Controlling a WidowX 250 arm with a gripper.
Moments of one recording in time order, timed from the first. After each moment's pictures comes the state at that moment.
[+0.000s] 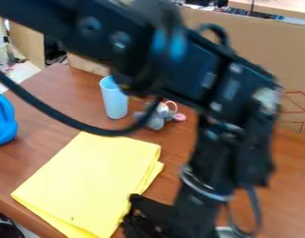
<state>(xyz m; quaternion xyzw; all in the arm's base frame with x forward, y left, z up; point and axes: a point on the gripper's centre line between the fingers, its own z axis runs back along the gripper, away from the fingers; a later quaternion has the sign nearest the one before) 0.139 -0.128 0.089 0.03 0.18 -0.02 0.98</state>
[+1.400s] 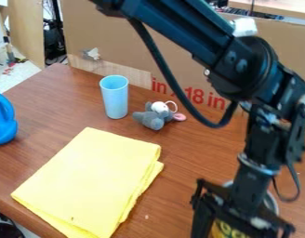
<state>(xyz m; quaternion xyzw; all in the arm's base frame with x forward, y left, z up) 0.229 -0.160 0.040 0.02 0.19 -0.04 0.98</state>
